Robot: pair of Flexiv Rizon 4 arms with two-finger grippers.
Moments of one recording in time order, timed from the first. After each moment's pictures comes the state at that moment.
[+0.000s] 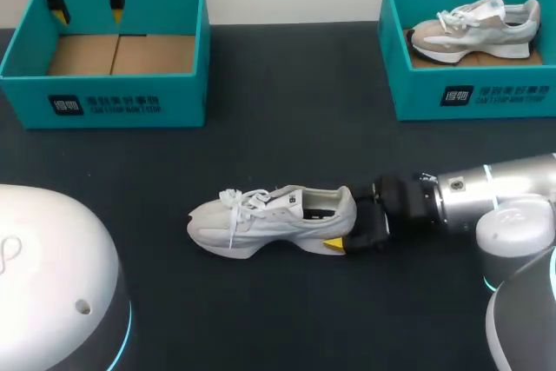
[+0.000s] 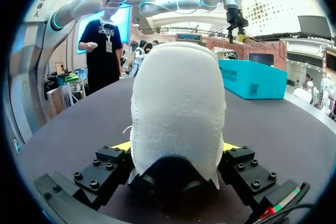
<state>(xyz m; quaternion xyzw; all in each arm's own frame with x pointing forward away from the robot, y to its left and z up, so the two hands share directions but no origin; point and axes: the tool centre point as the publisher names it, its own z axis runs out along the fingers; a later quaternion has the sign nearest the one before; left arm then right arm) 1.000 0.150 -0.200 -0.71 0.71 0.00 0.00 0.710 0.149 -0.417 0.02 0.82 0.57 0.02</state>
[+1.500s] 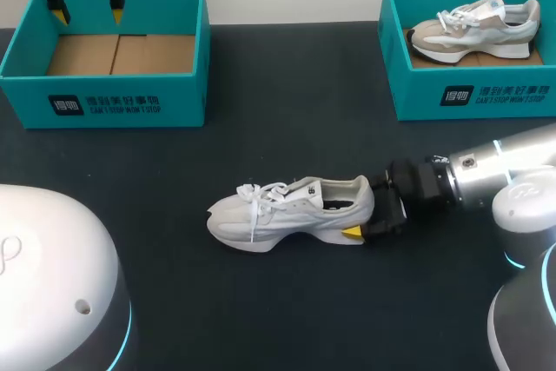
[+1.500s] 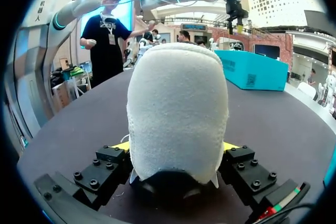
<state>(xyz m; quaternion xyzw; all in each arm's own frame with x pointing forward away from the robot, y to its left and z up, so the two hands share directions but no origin) 1.000 0.150 -0.200 -0.71 0.71 0.00 0.00 0.729 0.115 -0.418 0.01 0.84 0.54 0.00</state>
